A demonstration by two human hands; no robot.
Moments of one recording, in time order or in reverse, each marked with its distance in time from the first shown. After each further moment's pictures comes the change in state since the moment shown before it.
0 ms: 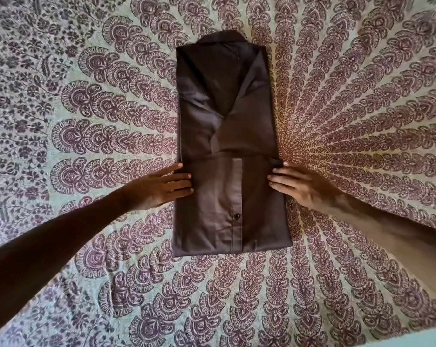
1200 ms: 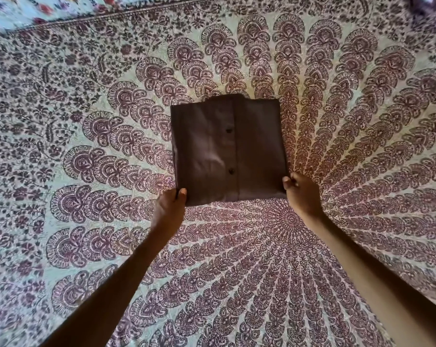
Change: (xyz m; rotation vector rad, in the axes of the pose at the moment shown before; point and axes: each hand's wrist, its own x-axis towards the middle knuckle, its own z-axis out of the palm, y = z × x) left_hand 0.102 -0.063 -0.043 -0.872 0.285 -1.583; right_hand 0.125 0.069 -0.022 0.815 0.265 1.339
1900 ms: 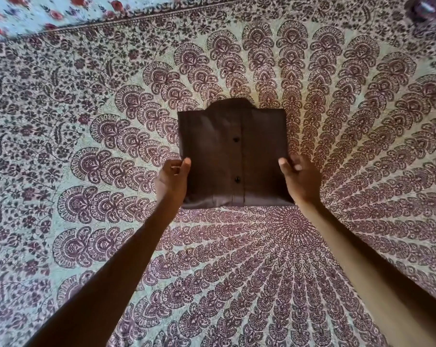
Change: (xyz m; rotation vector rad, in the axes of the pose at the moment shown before) left_hand 0.041 0.032 -0.014 -0.258 0.182 -0.099; right_hand 0.018 -0.033 0.002 0.164 0.218 -0.009
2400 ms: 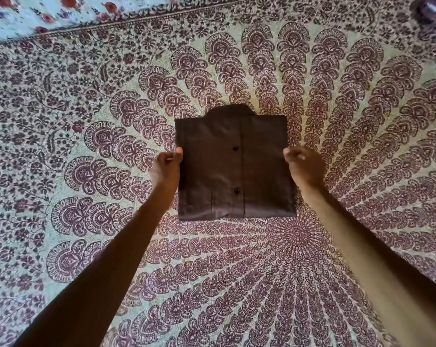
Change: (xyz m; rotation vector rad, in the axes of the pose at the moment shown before) left_hand 0.055 0.016 0.008 -0.083 -0.075 -0.143; right_hand 0.053 -0.019 0.006 -0.007 -0.033 0.096
